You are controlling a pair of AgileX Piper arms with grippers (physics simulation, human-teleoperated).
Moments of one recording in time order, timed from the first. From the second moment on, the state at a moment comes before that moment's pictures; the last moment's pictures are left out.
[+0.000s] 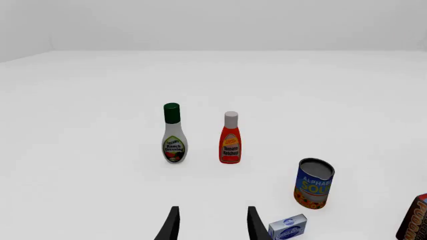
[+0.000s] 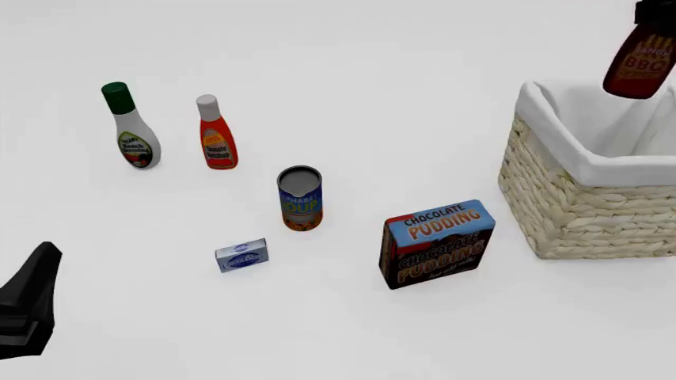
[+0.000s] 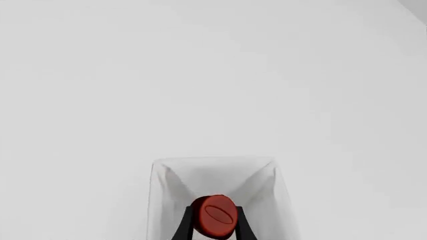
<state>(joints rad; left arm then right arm) 0.00 0.01 0.00 0.00 0.00 -0.19 1.36 -1.36 0.49 -0.23</state>
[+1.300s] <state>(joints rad) 0.00 0.01 0.00 0.00 0.00 -0.25 1.46 -1.11 0.27 -0.22</state>
